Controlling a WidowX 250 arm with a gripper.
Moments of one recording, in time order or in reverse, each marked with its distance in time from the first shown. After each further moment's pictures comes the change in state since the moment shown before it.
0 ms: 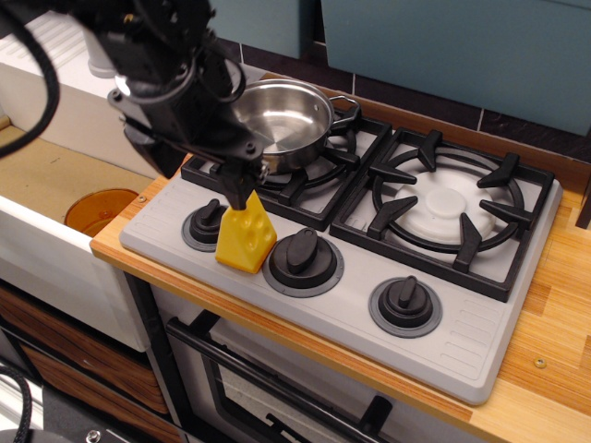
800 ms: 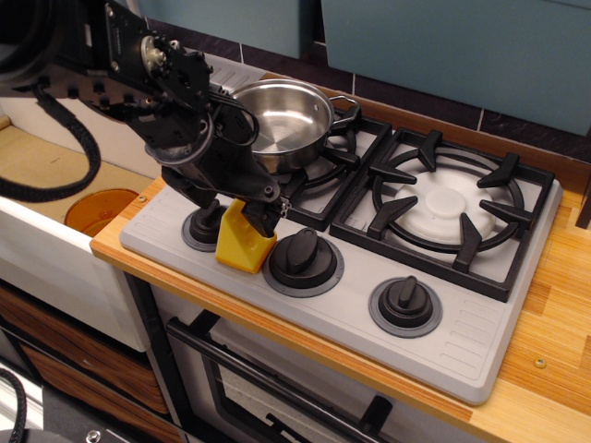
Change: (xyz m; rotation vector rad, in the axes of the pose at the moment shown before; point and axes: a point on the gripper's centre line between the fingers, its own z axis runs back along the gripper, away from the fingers) arm -0.001 -0.005 -0.044 -0.069 -0.085 0.003
